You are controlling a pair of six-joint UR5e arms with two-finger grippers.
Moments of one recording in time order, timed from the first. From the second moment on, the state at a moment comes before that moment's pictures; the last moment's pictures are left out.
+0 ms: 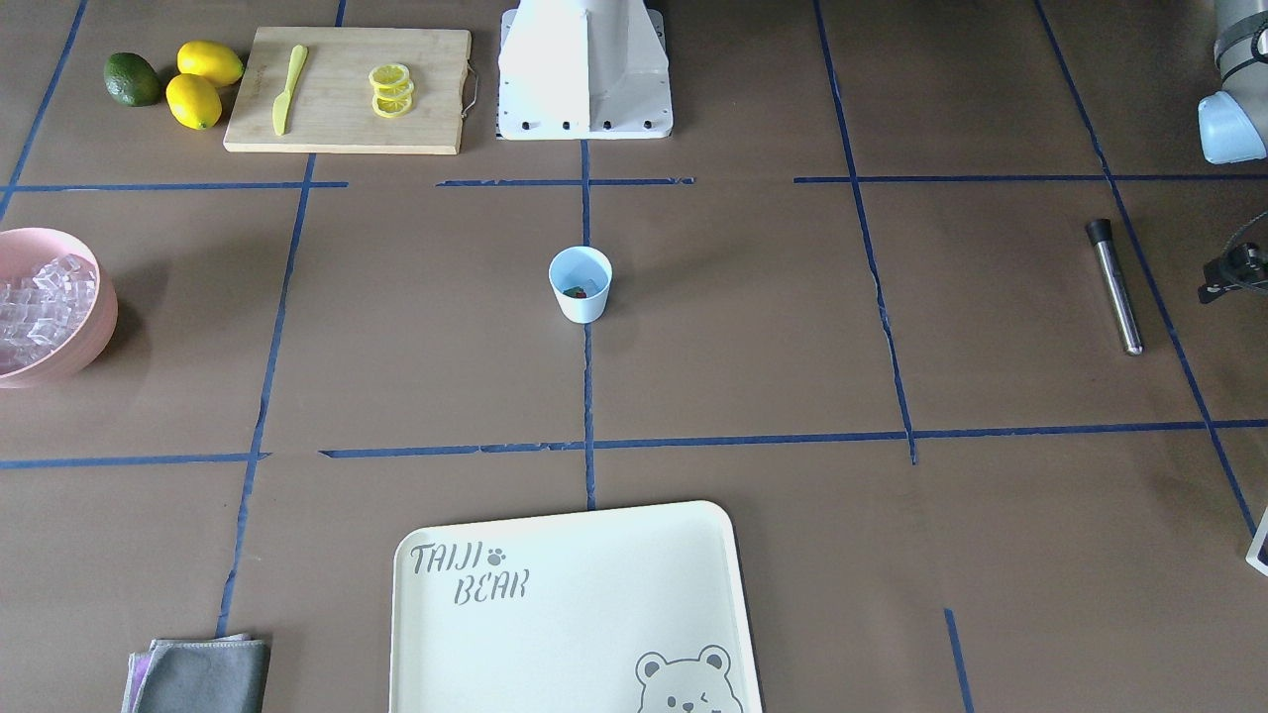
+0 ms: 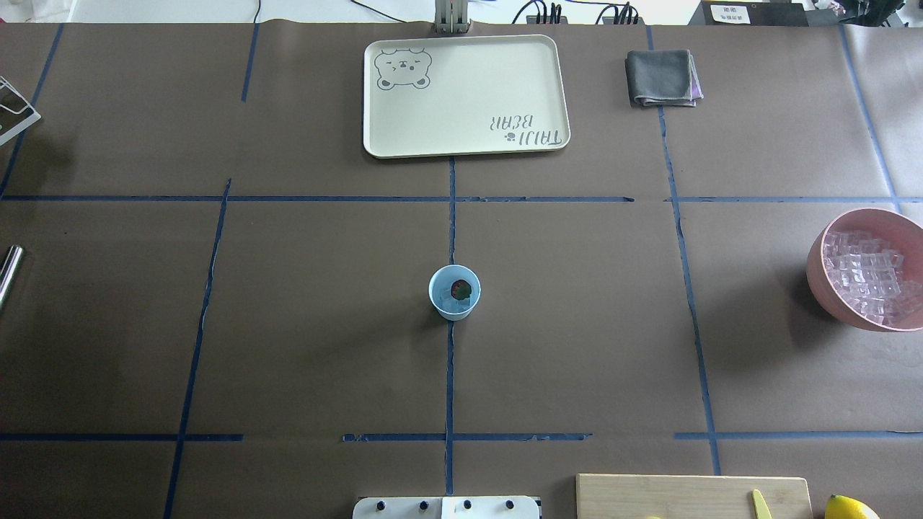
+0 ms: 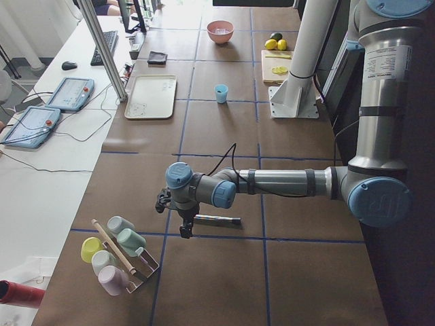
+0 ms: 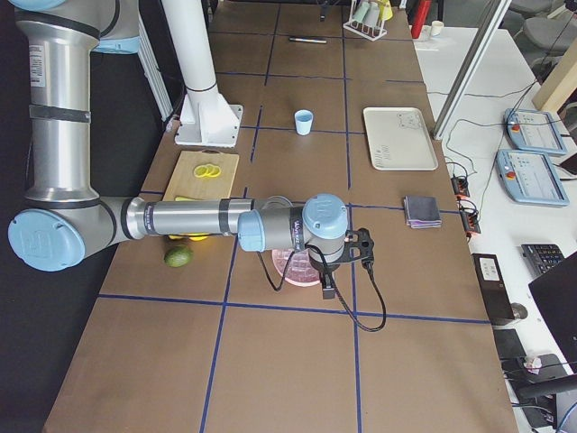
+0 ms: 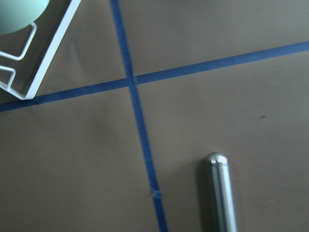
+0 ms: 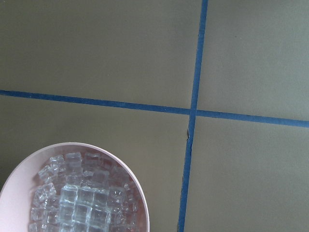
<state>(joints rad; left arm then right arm) -1.33 -1.55 -1.50 -1.85 -2.27 -0.17 1.59 -1.64 1.71 -1.51 2.42 -0.01</state>
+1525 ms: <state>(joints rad) -1.10 -1.46 -1.45 -2.28 -2.23 -0.62 1.59 -1.63 1.71 -1.51 2.42 -0.01</state>
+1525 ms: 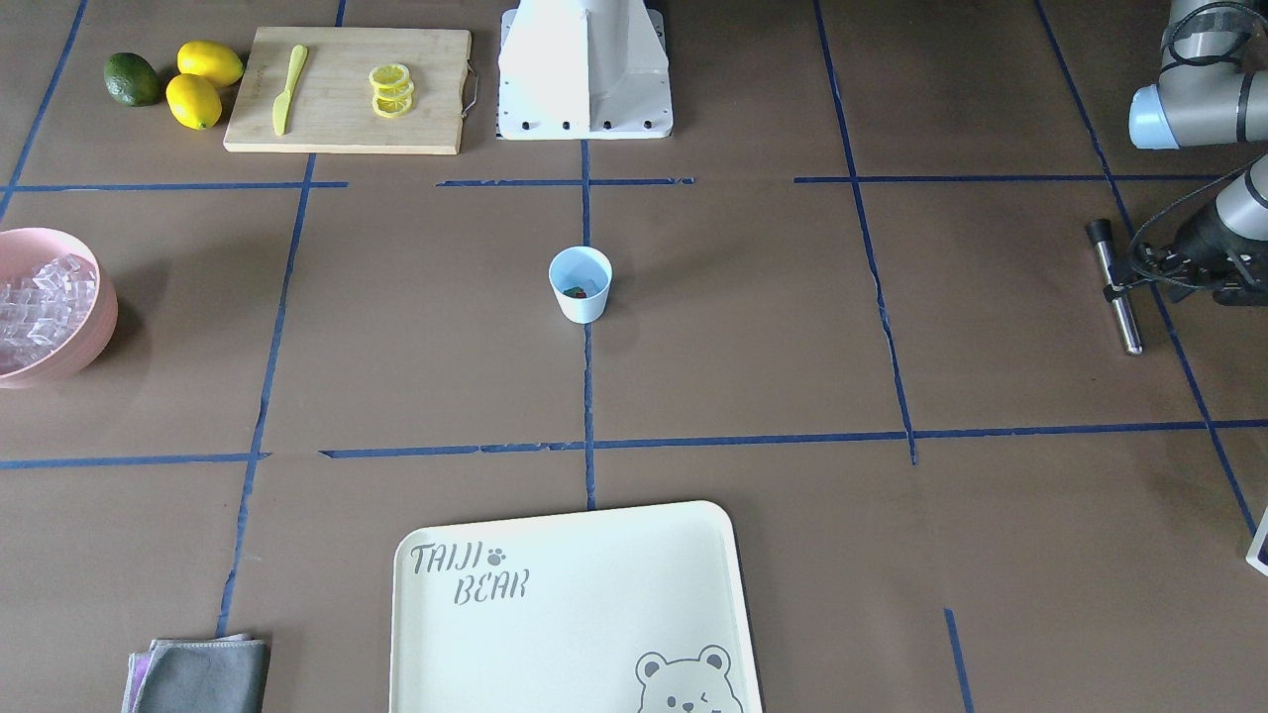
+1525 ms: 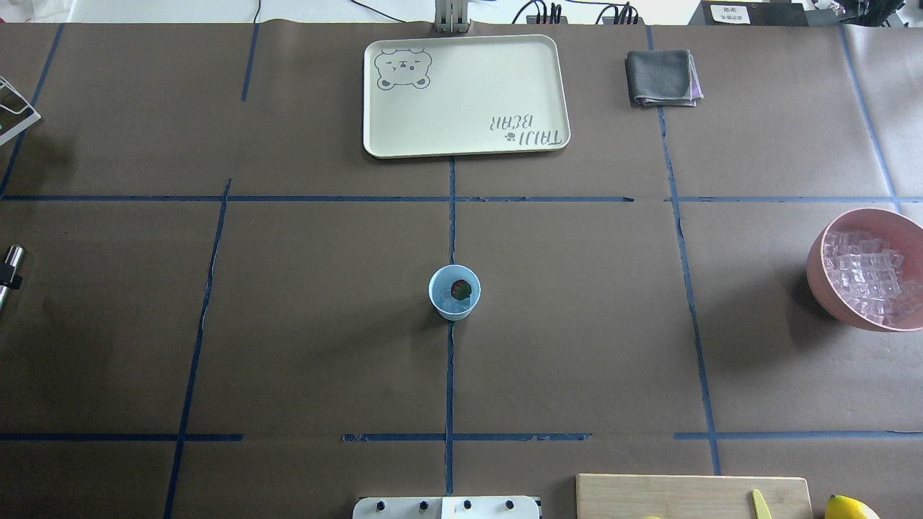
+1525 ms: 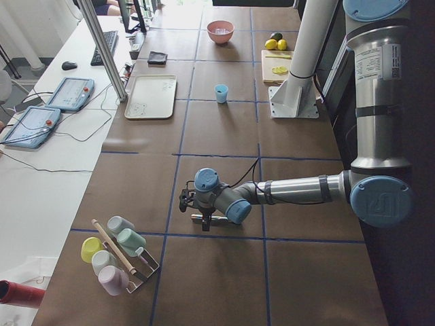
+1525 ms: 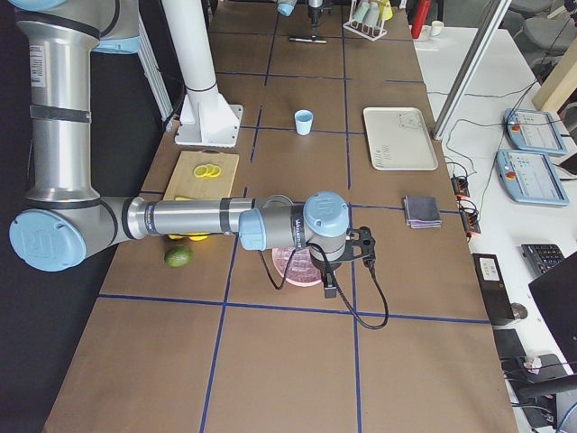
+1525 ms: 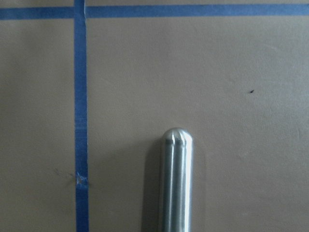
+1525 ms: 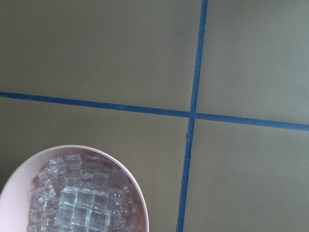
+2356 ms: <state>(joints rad) -1.09 -1.51 -1.38 -2.29 -2.22 -0.62 1.59 -1.63 1.71 -1.51 2.41 -0.01</state>
